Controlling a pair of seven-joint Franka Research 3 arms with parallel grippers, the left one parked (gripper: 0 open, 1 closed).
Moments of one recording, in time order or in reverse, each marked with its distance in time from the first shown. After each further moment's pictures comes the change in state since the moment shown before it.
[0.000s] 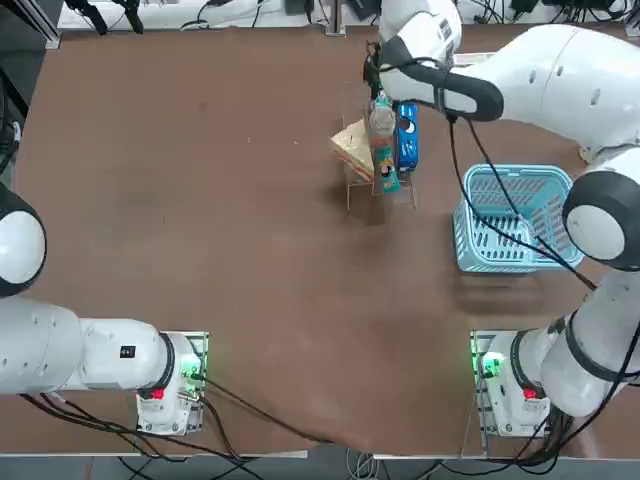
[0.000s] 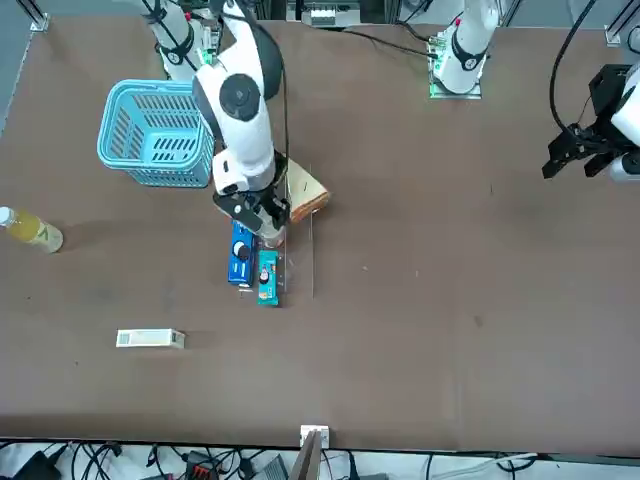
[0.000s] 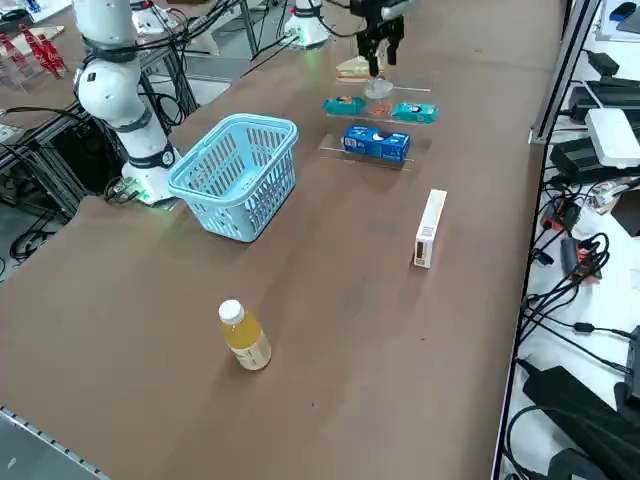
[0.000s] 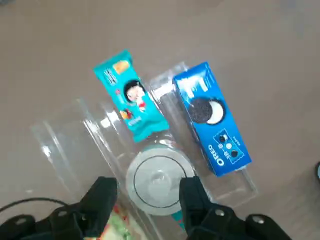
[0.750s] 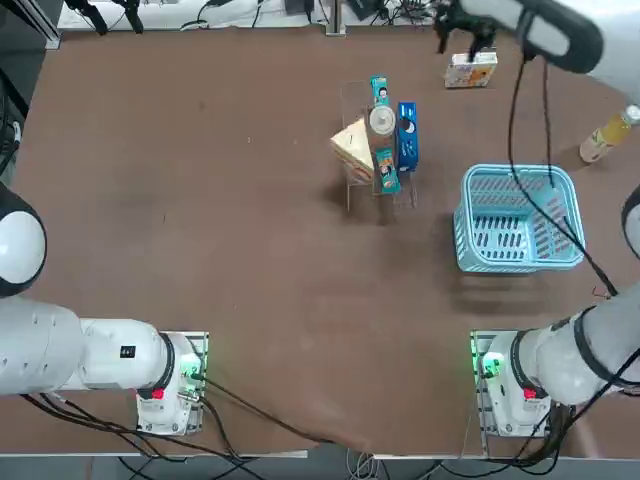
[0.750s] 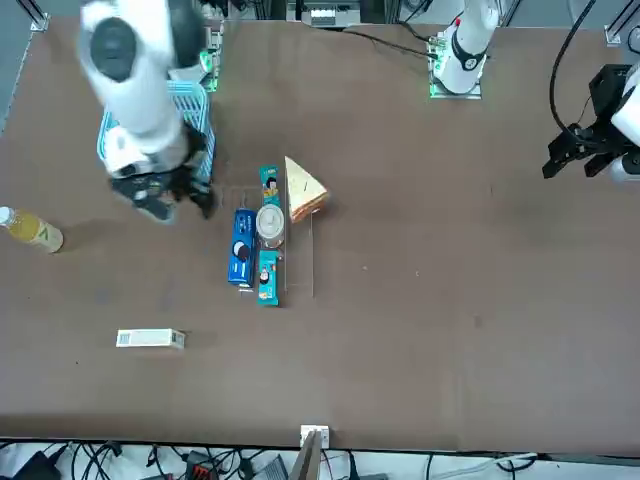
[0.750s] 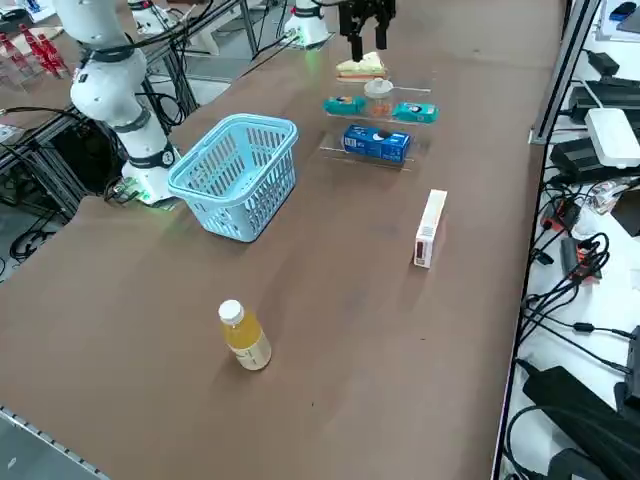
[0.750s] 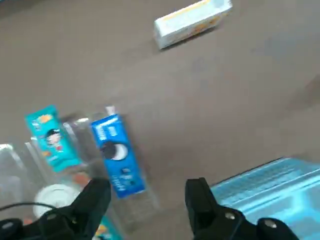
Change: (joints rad) arm -0.277 -0.212 -0.020 0.005 0.028 -0.303 -0.470
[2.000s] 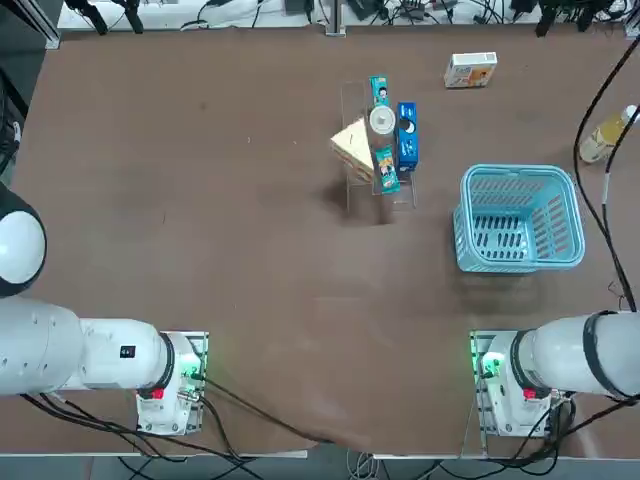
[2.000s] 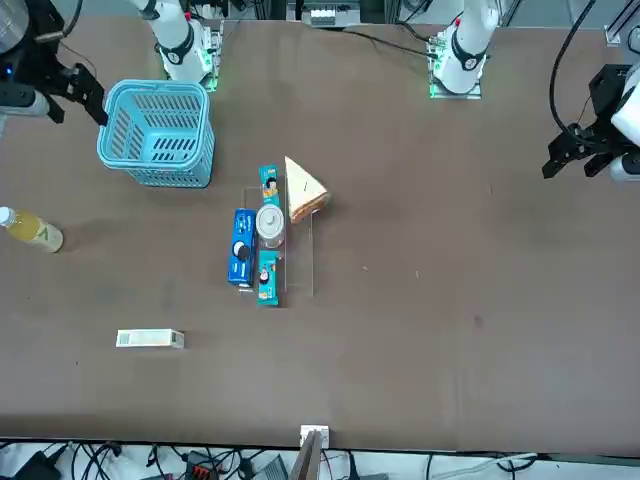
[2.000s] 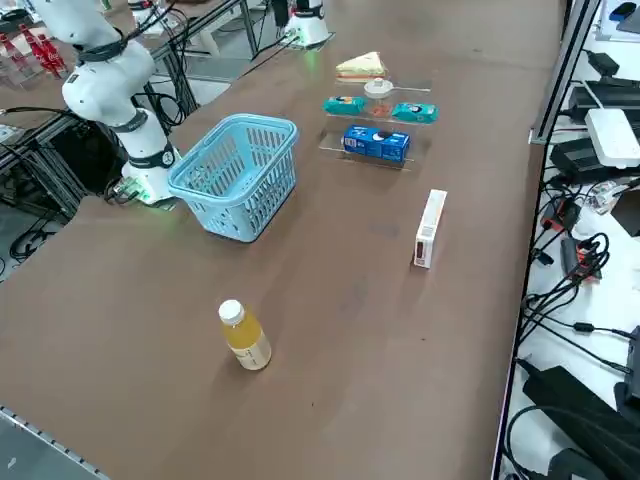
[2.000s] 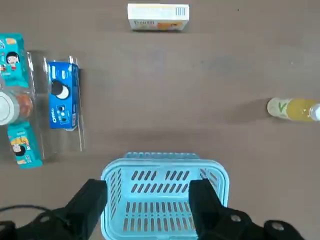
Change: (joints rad) arm -0.196 -0.212 -0.011 0.057 0.033 -0.291 -0.597
